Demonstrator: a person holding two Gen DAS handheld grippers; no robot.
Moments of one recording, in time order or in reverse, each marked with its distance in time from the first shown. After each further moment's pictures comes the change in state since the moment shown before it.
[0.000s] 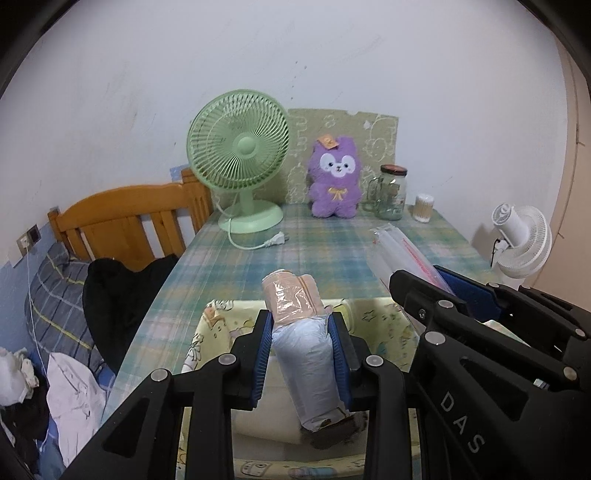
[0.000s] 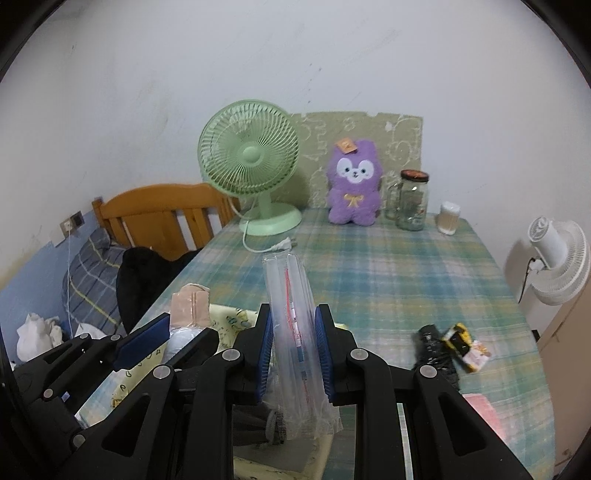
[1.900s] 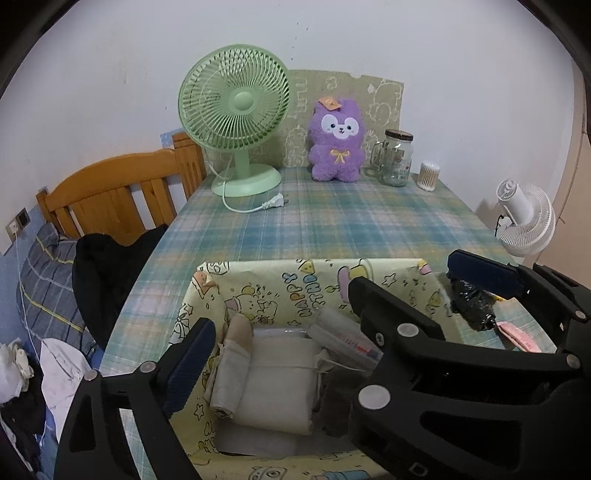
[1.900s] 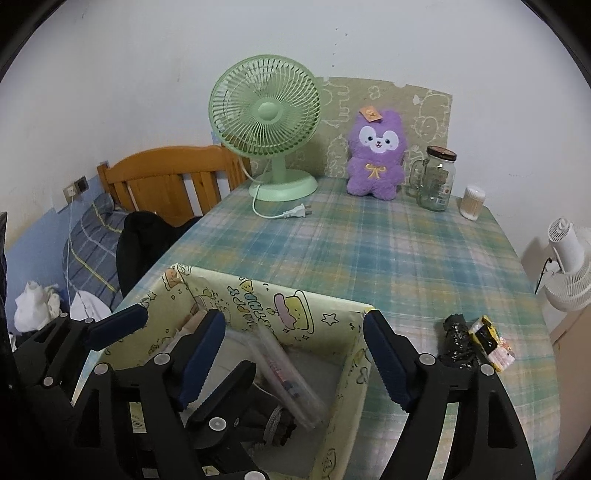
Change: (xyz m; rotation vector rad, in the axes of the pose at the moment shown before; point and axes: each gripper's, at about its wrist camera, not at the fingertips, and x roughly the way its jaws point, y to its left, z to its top) left arm 0.028 0.009 -0.012 0.009 0.111 -0.030; right arm 0.033 0.004 -0.010 -0.055 0.093 0.026
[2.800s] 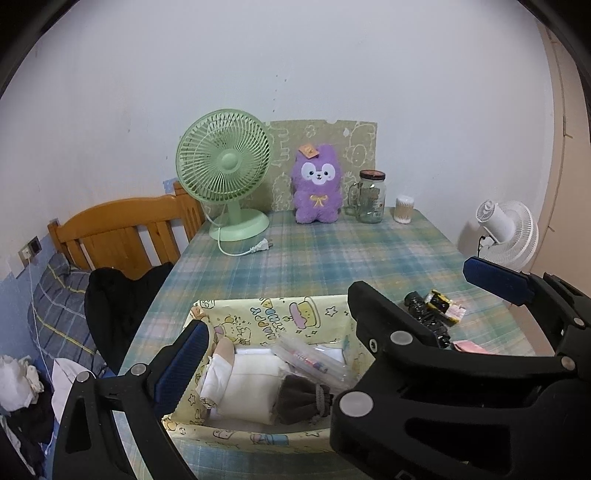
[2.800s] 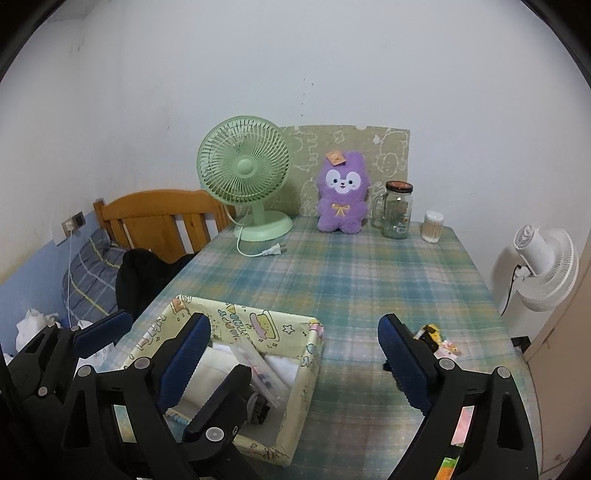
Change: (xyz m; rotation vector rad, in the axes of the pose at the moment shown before) left arm -0.070 -0.047 0.005 0.033 -0.138 0.017; right arm -0.087 -0.026 -0.002 0.047 -0.142 -0.053
